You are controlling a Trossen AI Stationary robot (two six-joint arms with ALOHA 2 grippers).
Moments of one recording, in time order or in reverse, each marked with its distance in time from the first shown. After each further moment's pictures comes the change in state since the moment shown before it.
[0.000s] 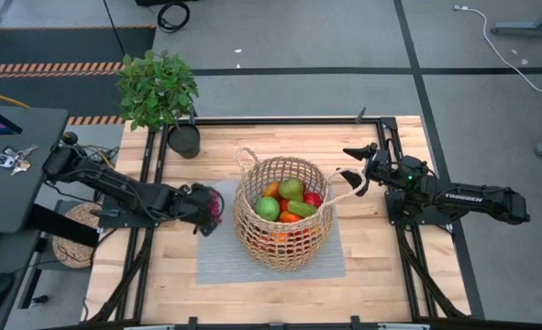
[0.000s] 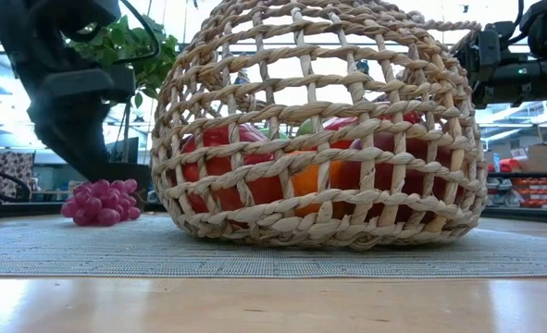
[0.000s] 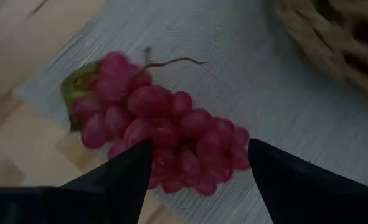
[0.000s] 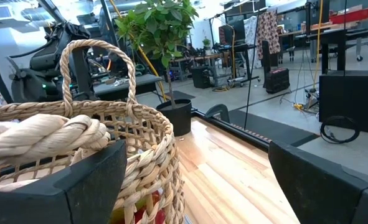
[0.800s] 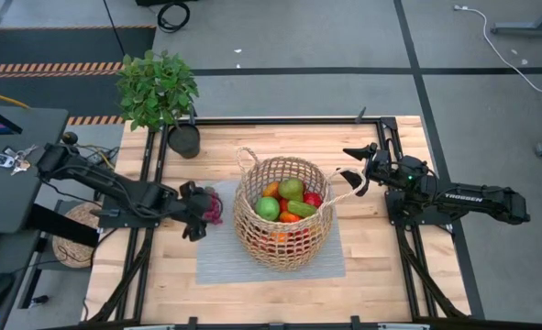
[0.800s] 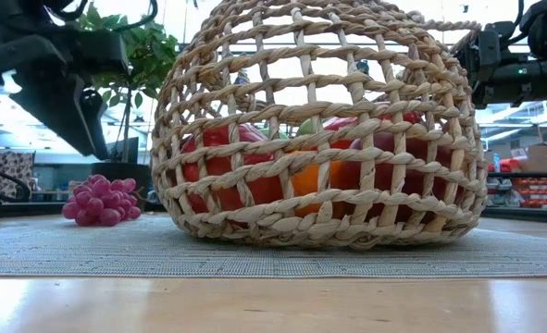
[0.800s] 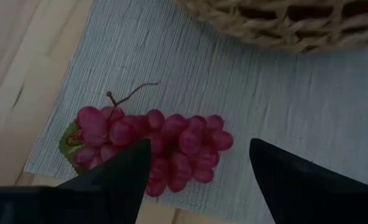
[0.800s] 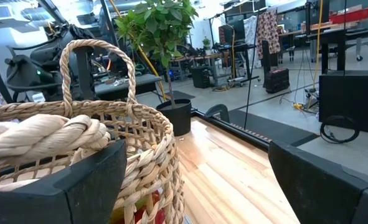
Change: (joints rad) left arm -0.034 -0.124 0.000 0.001 0.025 0.403; right arm 0.000 0.000 0.000 0.000 0.000 0.000
